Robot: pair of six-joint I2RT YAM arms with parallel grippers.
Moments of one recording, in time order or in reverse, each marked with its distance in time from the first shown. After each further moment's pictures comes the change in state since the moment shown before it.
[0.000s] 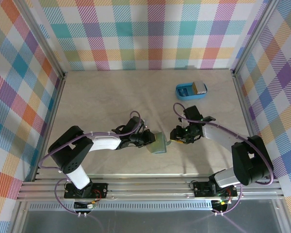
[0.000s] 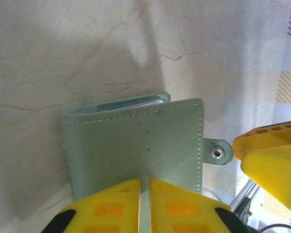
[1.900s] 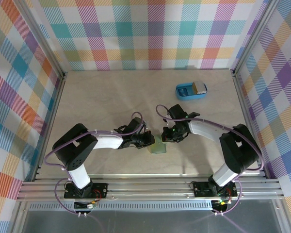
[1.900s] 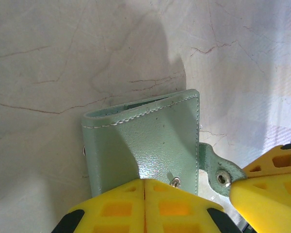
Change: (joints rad) left arm 0.000 0.064 0.016 -0.011 0.005 0.035; right arm 0.179 0.170 0.154 -0.023 0.029 -0.087
